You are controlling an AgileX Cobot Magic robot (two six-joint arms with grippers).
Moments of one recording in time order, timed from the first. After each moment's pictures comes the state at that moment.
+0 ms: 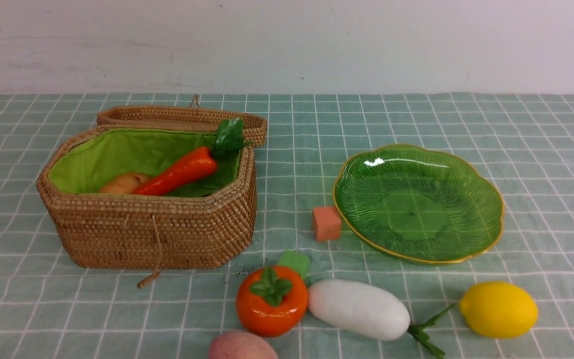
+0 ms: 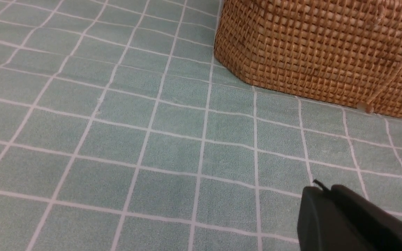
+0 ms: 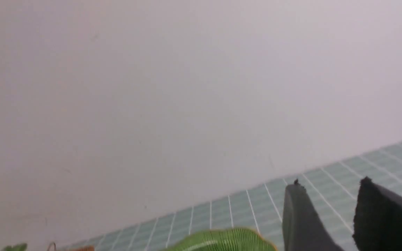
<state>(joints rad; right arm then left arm) -0.05 -0.01 0.02 0.04 -0.23 0.27 -0.06 -0.01 0.03 0.17 0.39 -0.41</state>
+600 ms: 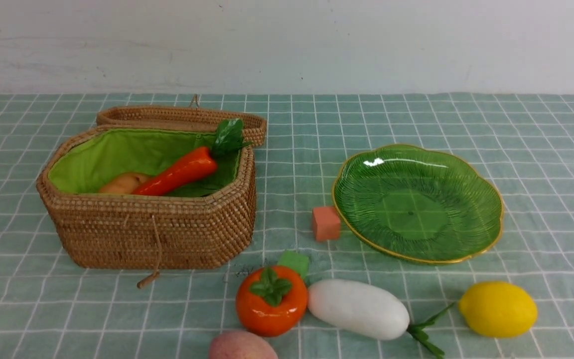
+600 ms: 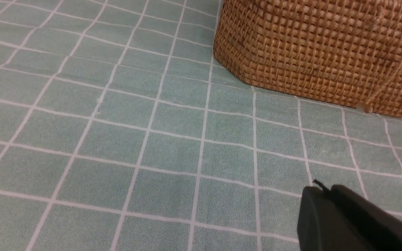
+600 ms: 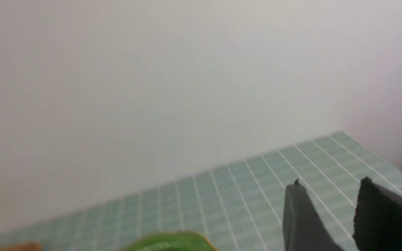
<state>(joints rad) -0.05 0.54 -0.82 -0.23 0.51 0.42 -0.06 -0.01 0.03 0.17 0.39 -0.41</state>
